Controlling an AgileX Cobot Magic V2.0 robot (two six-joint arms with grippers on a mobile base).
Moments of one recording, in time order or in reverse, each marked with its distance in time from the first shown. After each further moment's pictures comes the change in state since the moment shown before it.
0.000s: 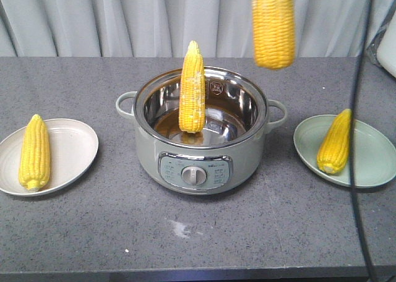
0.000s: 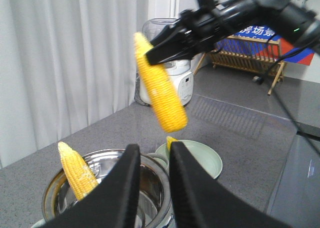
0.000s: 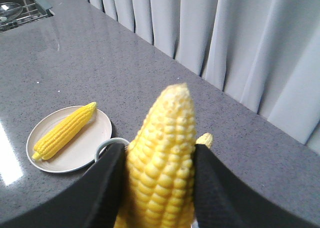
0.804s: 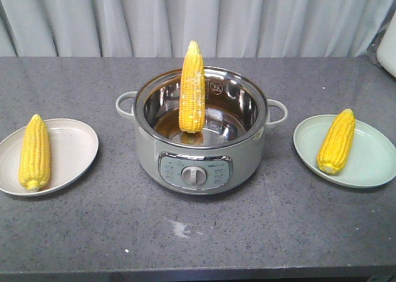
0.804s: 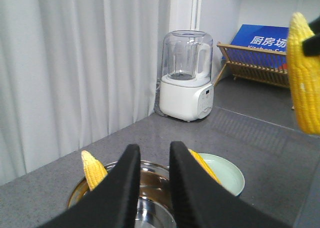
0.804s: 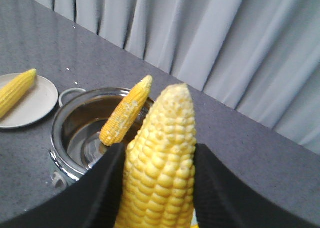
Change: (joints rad) left arm 0.000 0.000 0.000 0.000 0.095 0.000; right arm -0.021 -0.621 0.372 -0.406 0.029 0.188
